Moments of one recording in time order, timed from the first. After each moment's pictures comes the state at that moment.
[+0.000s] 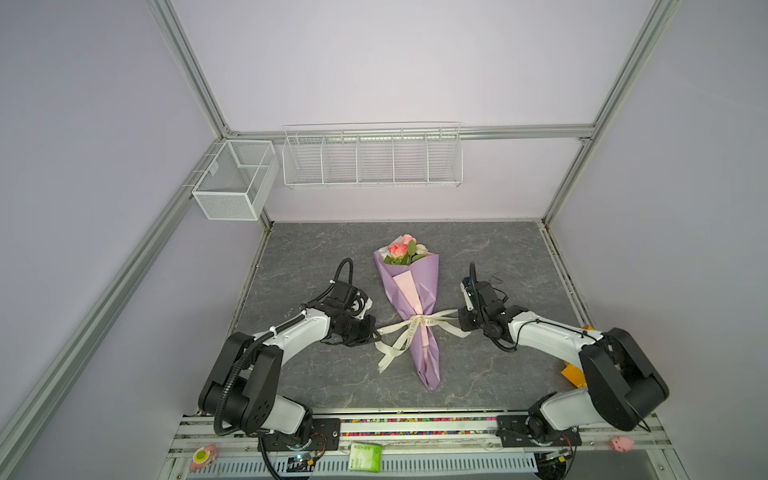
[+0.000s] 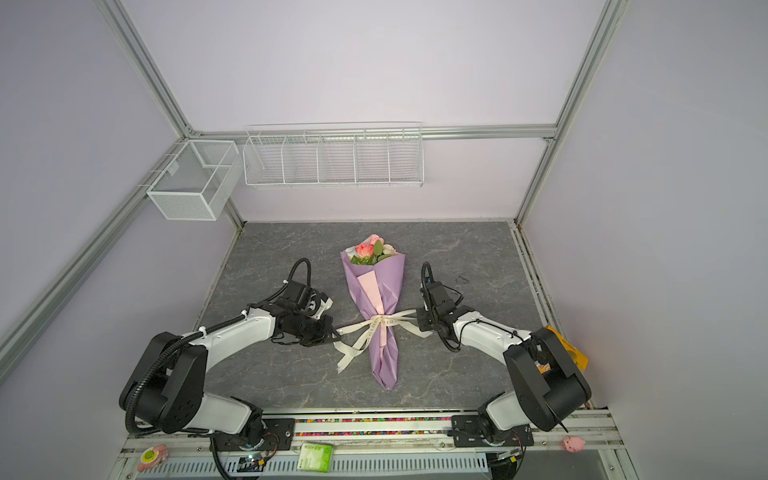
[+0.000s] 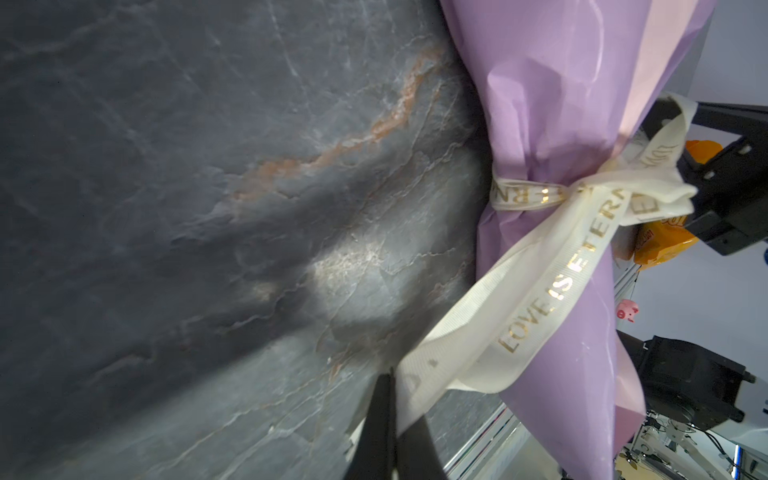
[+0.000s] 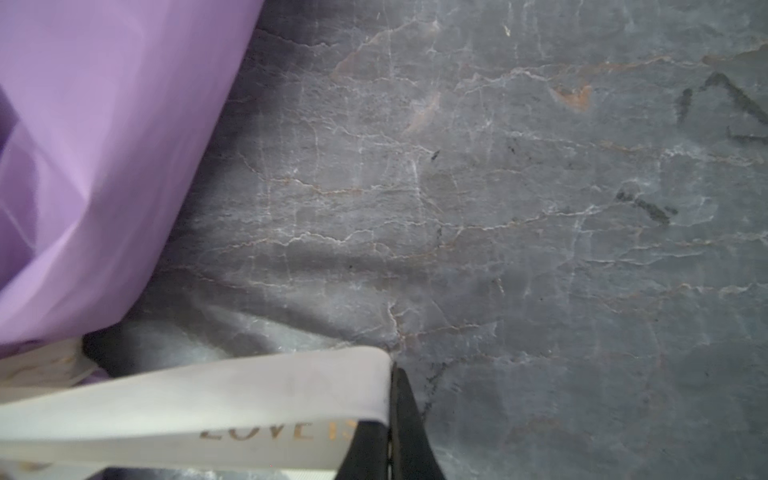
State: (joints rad) left arm -0.44 1.46 0.73 -0.46 0.57 -0.46; right arm 0.52 1.46 0.69 -0.20 0.13 0.25
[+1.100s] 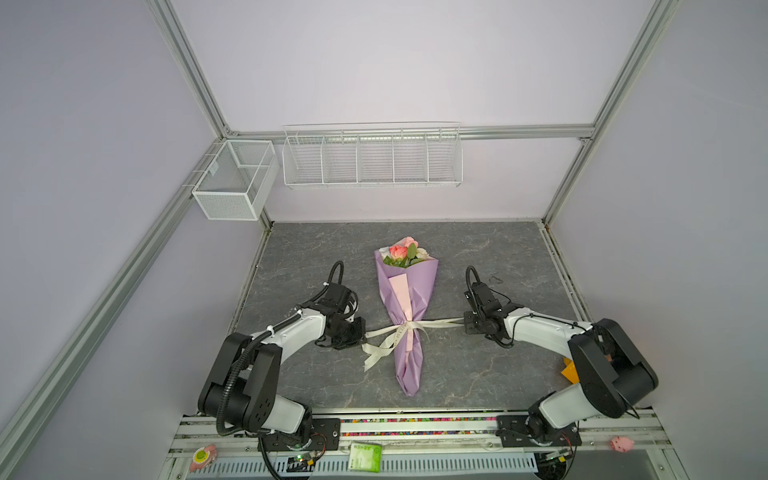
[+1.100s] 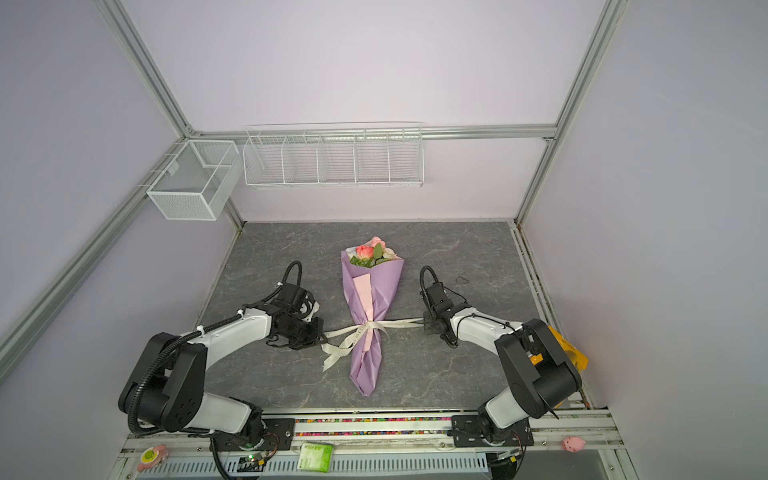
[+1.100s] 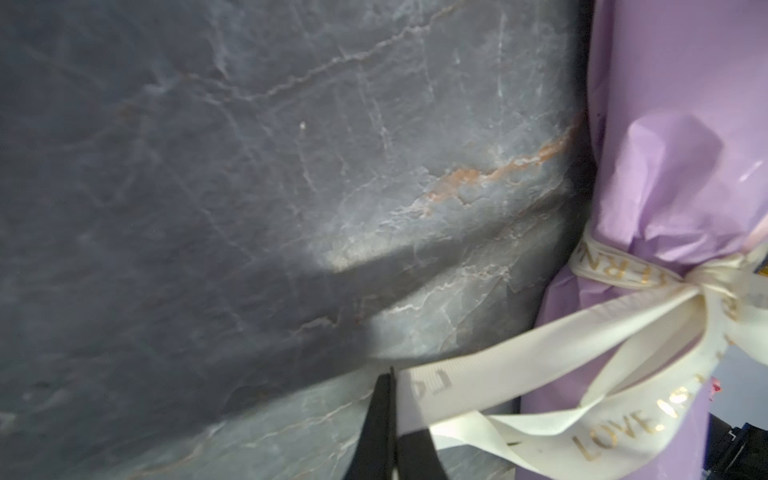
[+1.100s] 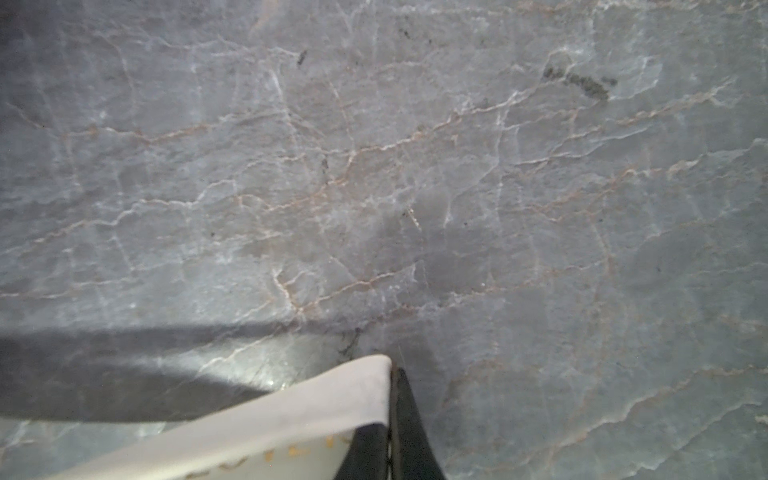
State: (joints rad) left arm -0.38 1.46 0.71 -0.53 0.40 -0.48; right arm 0.50 1.53 0.71 -0.33 0.24 0.40
